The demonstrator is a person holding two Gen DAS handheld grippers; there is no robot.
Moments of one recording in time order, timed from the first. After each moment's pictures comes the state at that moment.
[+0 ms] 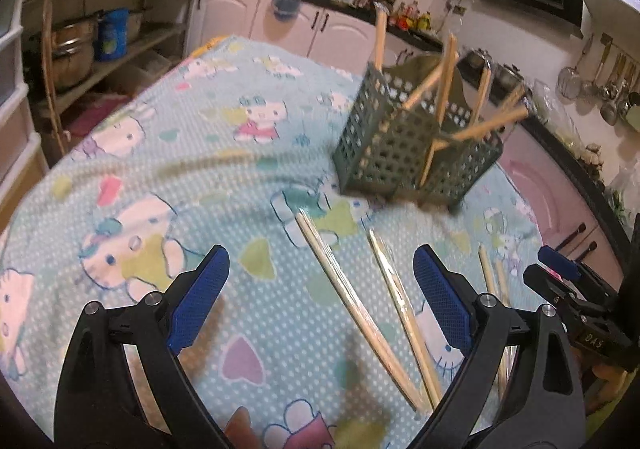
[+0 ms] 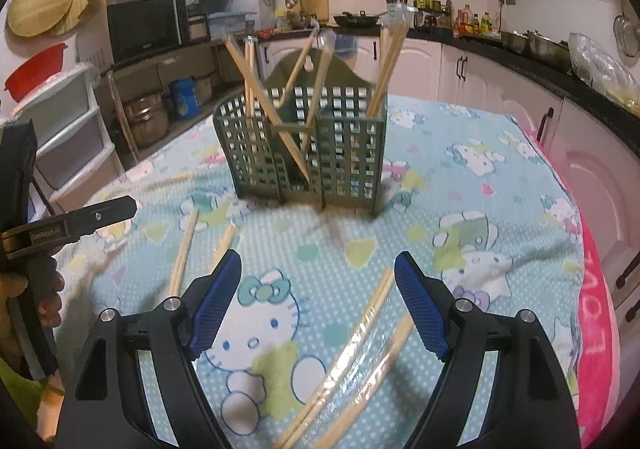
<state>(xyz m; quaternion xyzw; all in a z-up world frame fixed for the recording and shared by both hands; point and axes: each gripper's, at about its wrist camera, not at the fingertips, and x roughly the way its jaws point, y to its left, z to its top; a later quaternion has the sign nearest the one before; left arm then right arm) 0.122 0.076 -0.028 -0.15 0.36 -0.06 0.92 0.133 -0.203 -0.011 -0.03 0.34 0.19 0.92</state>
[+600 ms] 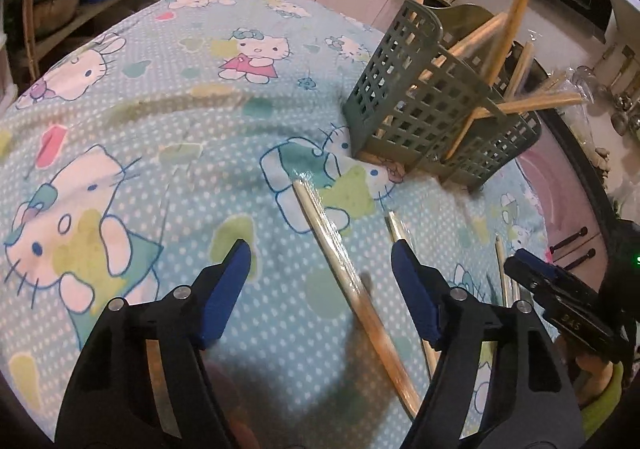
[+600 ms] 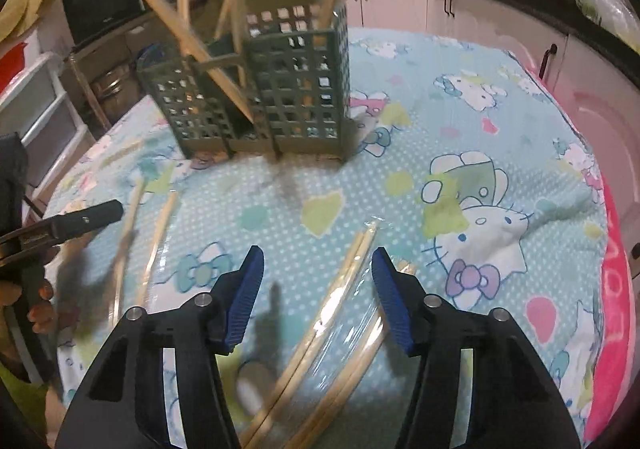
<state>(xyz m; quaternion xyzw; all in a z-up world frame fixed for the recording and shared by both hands) 0.170 0.082 -0.069 -0.19 0.44 -0.08 0.88 0.195 -0.217 -0.054 -0.02 0.45 0.16 0.88</state>
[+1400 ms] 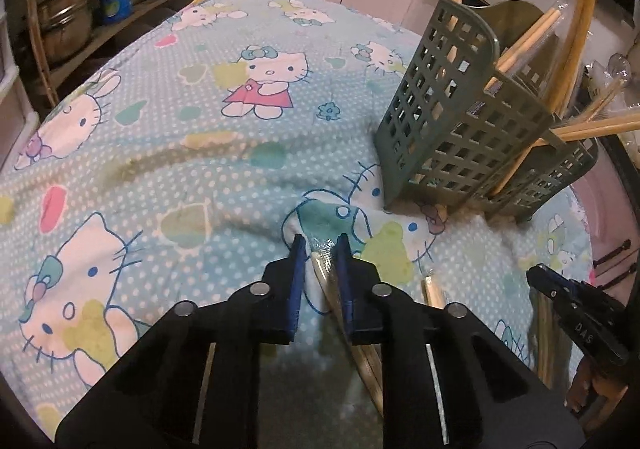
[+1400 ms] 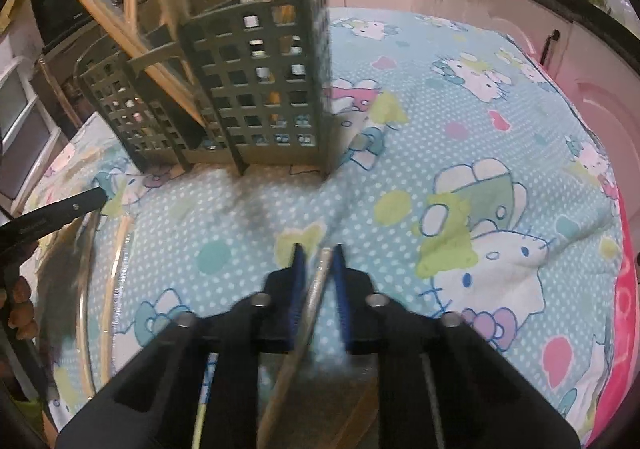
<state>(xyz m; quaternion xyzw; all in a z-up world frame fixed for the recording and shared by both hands) 0.212 0.074 -0.067 -0.14 0.45 -0.01 0.88 0.234 -0.205 -0.070 -0.02 0.47 0.14 0.87</state>
